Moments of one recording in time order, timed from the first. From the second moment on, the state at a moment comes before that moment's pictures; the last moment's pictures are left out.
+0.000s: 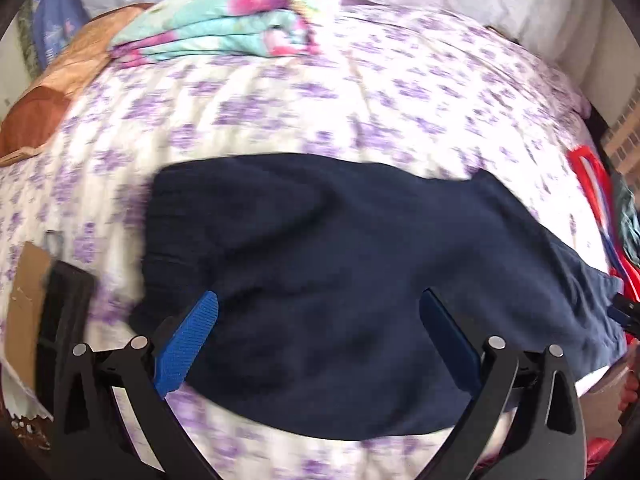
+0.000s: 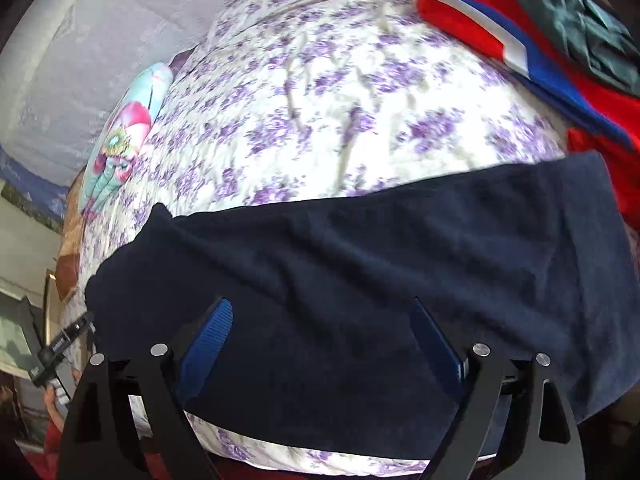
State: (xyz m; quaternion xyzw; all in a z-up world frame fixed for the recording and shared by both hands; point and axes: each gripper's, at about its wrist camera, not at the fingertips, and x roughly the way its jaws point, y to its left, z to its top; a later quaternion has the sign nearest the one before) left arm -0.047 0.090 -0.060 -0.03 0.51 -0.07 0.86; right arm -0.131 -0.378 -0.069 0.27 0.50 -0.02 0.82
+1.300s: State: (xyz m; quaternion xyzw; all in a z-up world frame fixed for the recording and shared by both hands) left arm -0.045 -0.126 -0.096 0.12 0.51 -0.19 0.83; right arm -0.266 -0.495 -0.109 0.40 0.32 -0.18 0.84
